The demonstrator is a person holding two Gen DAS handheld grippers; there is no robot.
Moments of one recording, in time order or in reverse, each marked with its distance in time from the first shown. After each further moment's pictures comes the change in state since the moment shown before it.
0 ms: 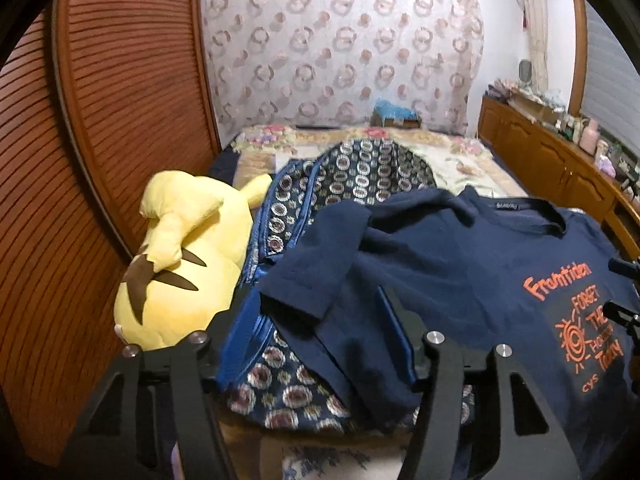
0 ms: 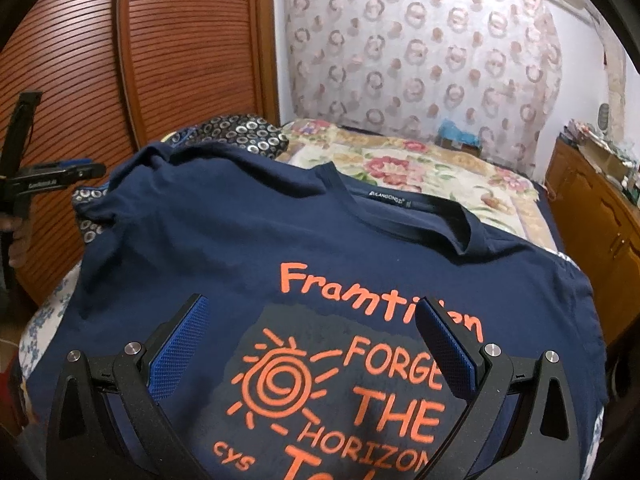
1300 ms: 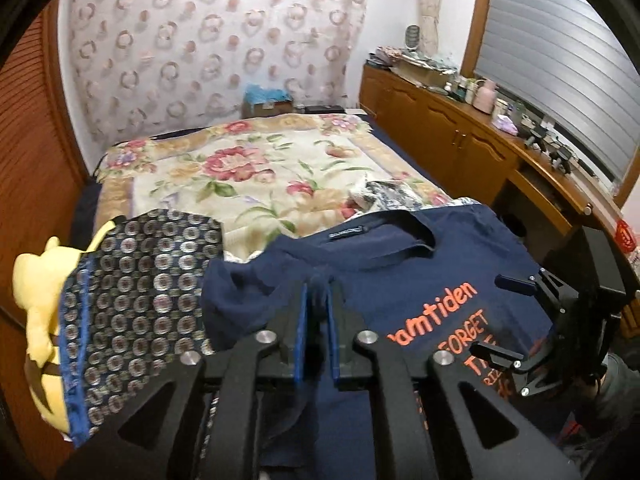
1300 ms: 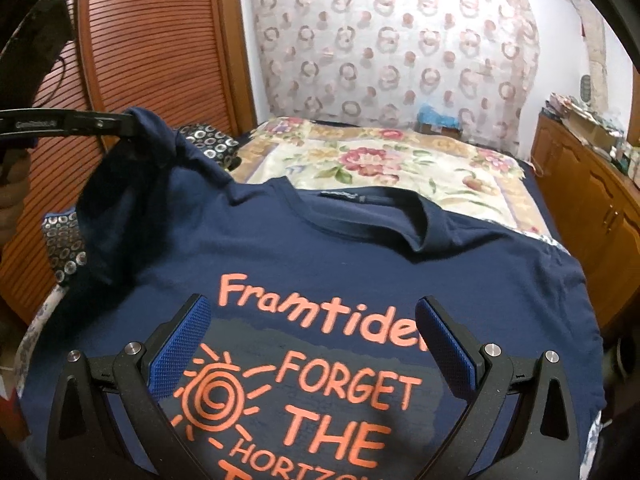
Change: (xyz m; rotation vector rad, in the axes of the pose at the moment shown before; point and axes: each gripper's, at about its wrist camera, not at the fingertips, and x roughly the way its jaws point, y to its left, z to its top) left arm 0.015 -0.150 0.100 0.197 0.087 -0.398; right arm 0.001 -0.053 -0.001 0.097 0.005 -0.051
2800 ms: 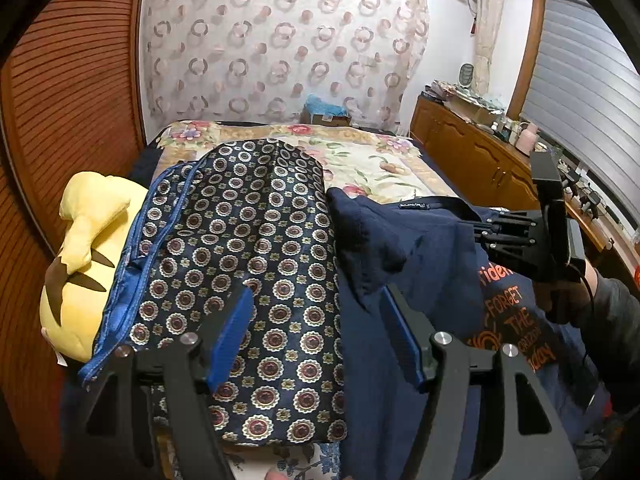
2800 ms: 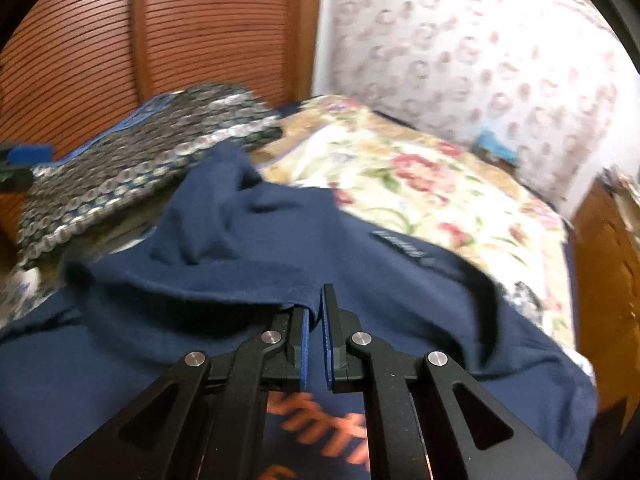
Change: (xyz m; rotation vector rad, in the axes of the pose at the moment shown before) left arm -0.055 0.054 -0.110 -0.172 -0.105 0.133; right arm 0.088 0.029 0.053 -0.302 0.085 0.061
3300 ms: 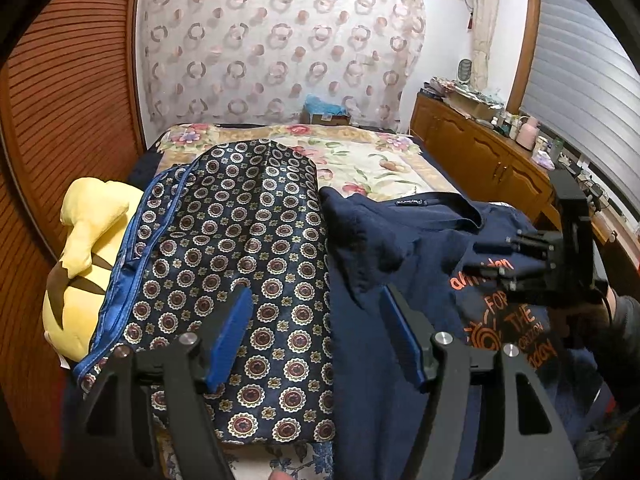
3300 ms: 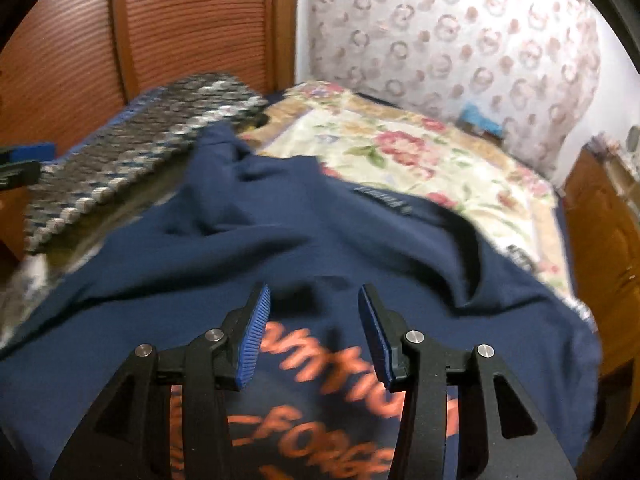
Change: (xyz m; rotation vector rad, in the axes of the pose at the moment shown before) left arm -0.002 -0.011 0.001 0.021 -0.001 0.014; right arm -0.019 0.012 -0.025 0.097 0.044 0.073
